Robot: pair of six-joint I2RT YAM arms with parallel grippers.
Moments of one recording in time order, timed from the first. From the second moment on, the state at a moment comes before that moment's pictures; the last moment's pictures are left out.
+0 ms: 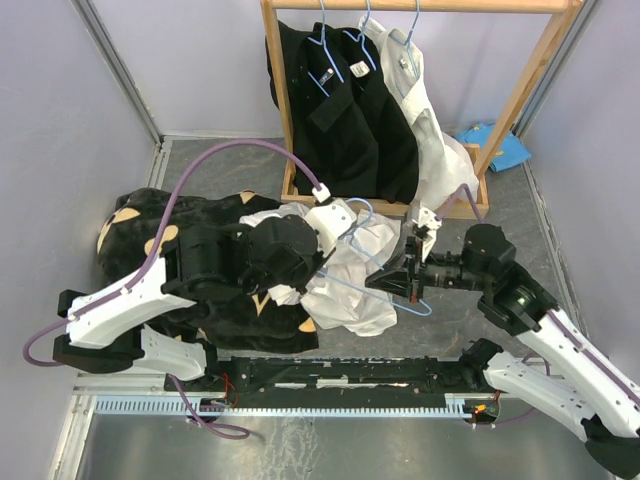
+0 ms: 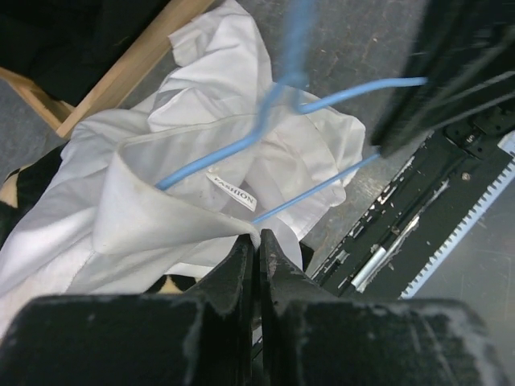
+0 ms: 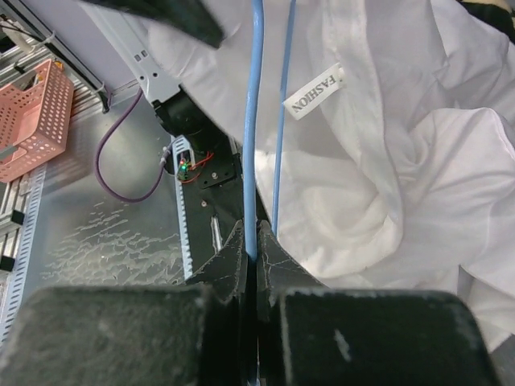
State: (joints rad) left arm -1.32 1.30 1.79 -1.20 -0.43 -0.21; right arm 0.70 0.71 0.86 -0.34 -0.67 0.21
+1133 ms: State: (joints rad) left arm -1.46 1.12 1.79 -1.07 -0.59 -0.20; right arm 0.70 0.72 0.66 0.18 -0.68 0.38
